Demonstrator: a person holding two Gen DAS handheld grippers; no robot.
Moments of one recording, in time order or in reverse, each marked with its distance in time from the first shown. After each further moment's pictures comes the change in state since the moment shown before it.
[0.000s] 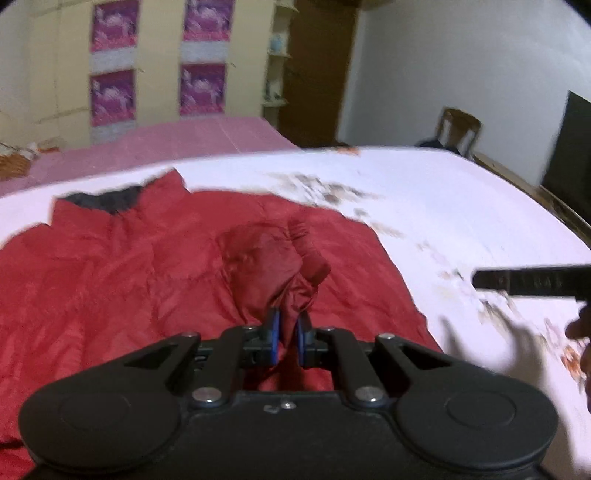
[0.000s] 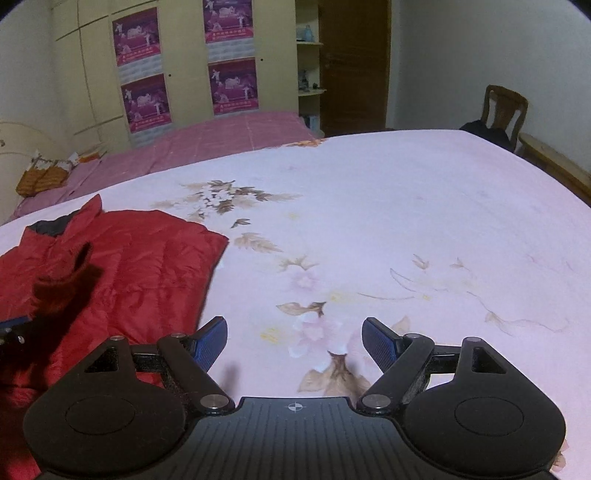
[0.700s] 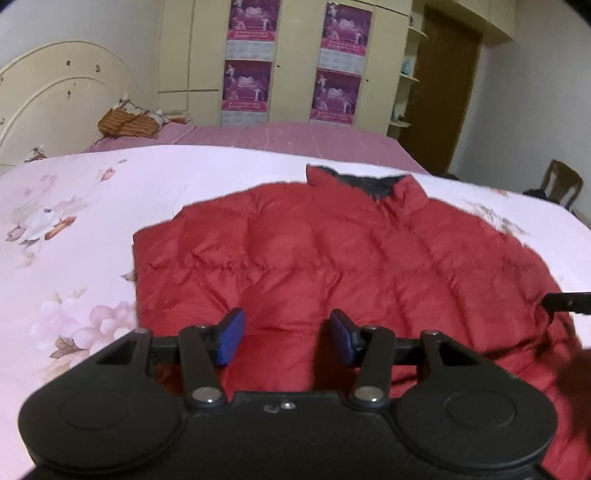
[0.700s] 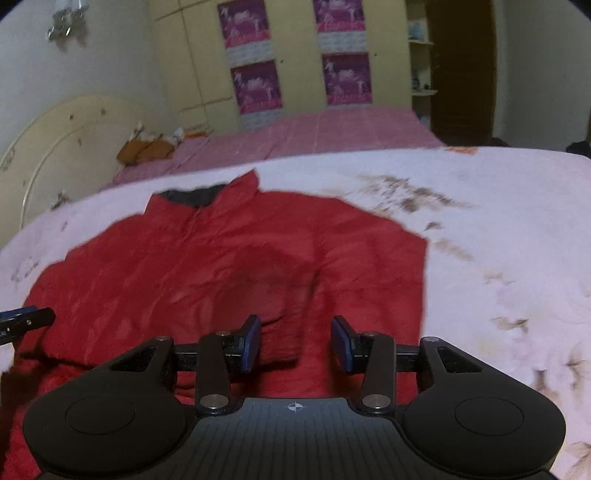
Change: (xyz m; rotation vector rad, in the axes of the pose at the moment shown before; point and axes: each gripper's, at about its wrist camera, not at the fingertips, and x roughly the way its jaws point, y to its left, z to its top) left arm -0.092 0.197 -0.061 -0.225 -0.054 0.313; right arm 0.017 0.140 -0.009 -0.180 0.071 0.306
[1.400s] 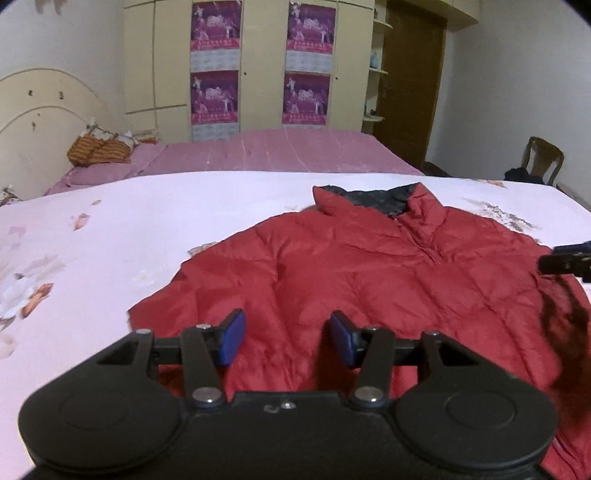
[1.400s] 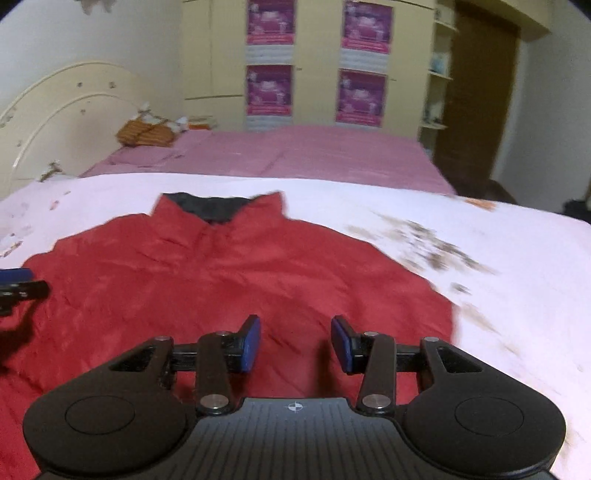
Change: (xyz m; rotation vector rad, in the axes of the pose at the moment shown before) left arm 0.056 0.035 0.043 0.117 -0.018 -0.066; right arm 0.028 0.065 0.035 -0.158 -0.068 -0.051
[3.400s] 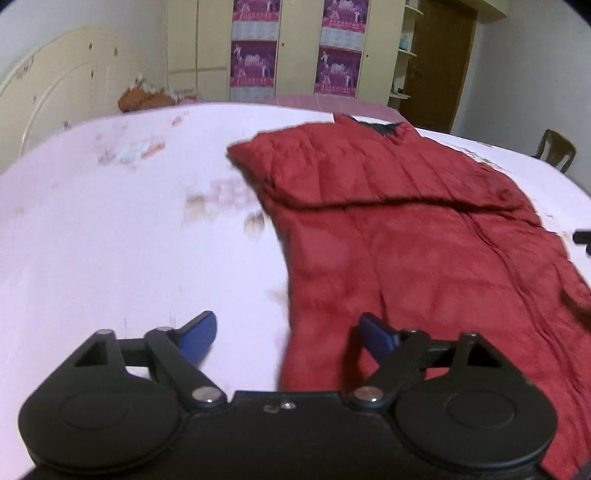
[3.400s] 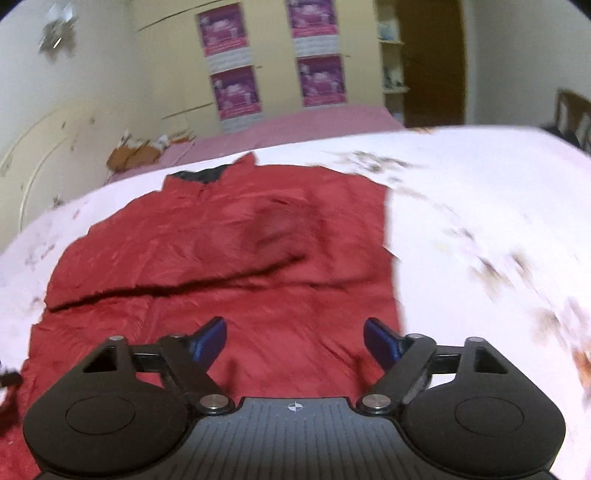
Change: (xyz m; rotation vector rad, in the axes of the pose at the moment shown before) left arm -0.199 -0.001 -0.152 -0.118 0.108 0.056; right arm -0.140 -0.053 -0.127 0.309 0.011 0.003
